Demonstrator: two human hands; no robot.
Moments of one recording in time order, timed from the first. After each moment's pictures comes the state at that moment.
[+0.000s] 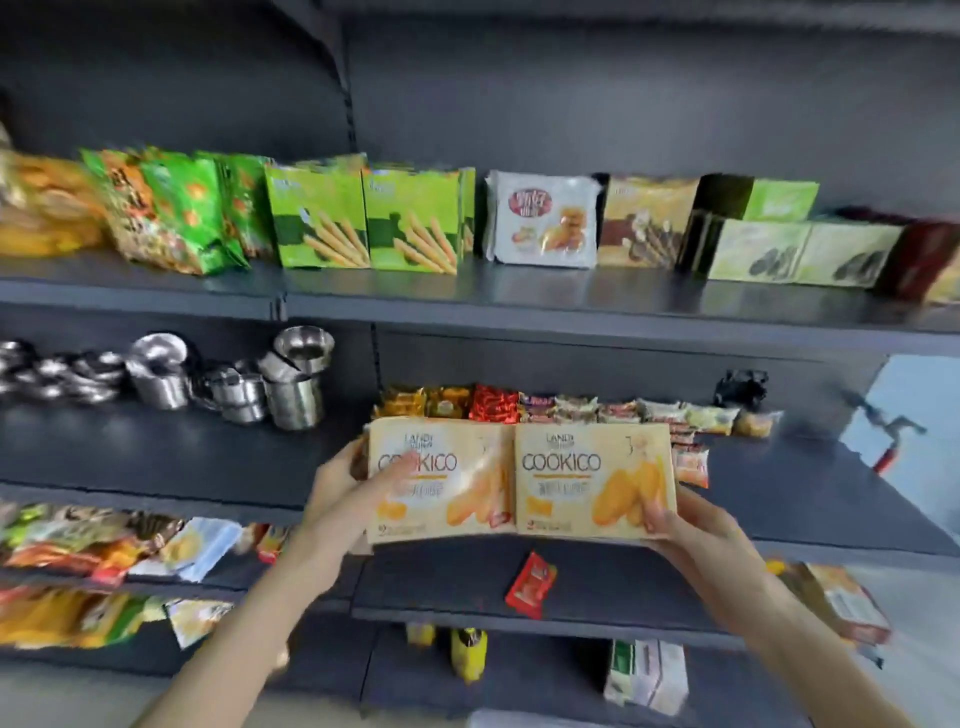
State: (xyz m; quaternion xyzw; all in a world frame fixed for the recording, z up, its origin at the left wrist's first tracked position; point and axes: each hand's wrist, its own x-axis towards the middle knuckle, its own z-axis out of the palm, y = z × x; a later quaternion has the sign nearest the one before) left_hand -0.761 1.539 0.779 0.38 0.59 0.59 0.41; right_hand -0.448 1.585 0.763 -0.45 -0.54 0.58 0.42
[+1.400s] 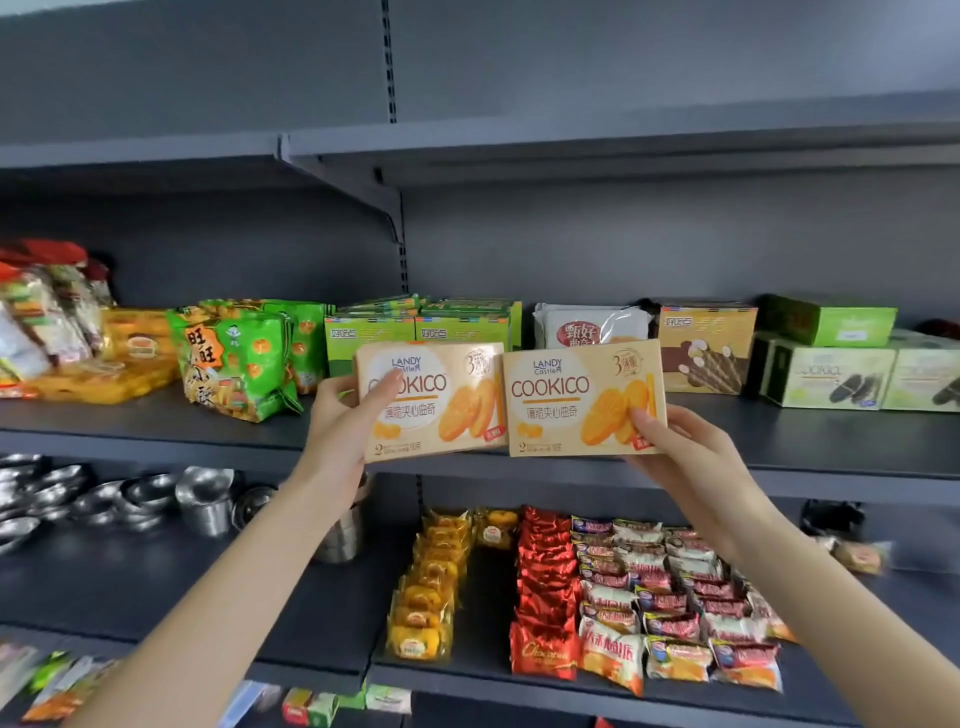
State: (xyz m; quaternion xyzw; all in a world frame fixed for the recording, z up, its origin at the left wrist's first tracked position) left_hand -0.843 1.655 0.948 0.35 0.49 0.72 0.33; right_hand -0.557 1.721 0.918 -0.33 -0.54 0.56 0.53
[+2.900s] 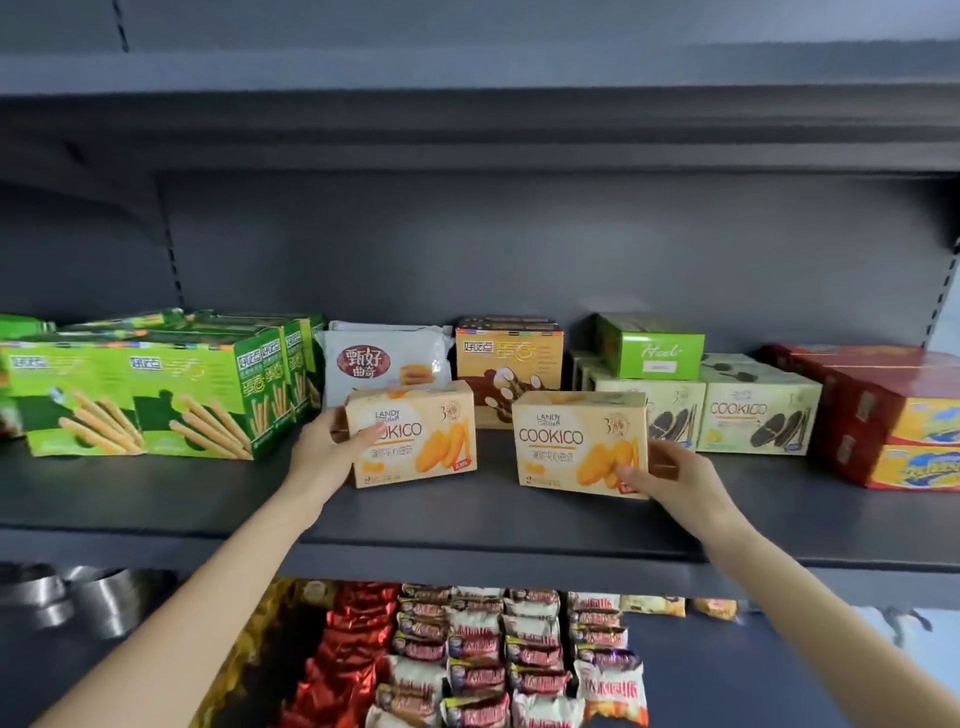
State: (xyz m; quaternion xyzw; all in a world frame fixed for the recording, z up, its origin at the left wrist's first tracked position) left_hand -0.634 1.901 0.896 0.45 0.62 0.60 0.24; right_hand -0.278 1.943 0.884 -0.51 -0.63 0.36 0.47
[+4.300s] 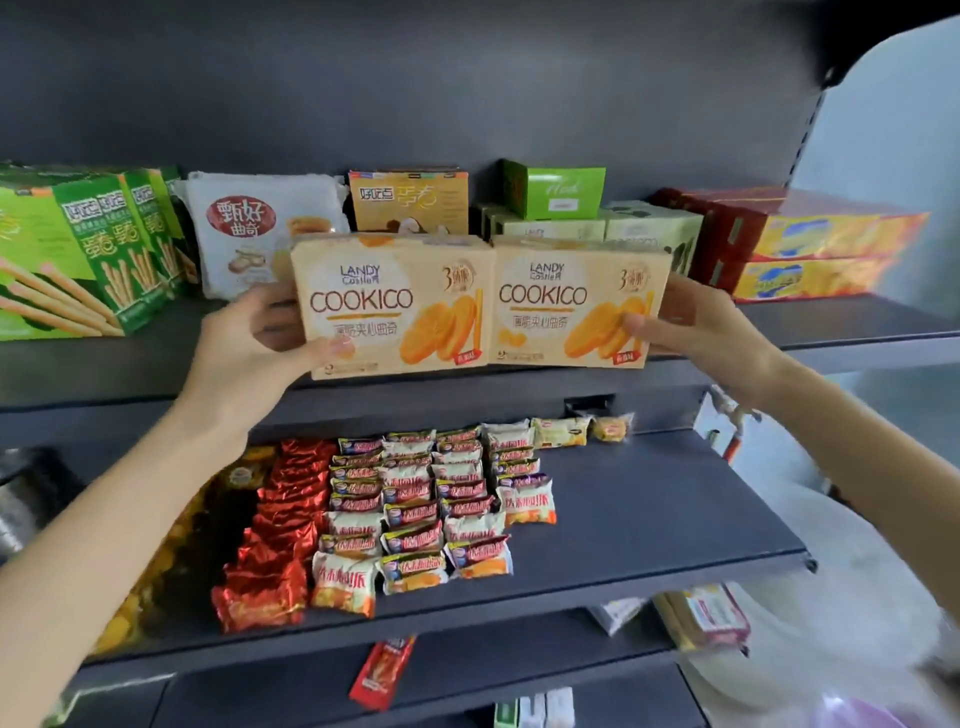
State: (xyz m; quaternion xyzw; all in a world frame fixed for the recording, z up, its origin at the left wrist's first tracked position) left_hand -0.561 1.802 0.895 0.56 0.54 0.58 0.24; right_hand -0.200 1.857 0.898 -0.46 -0.69 0.34 0.44
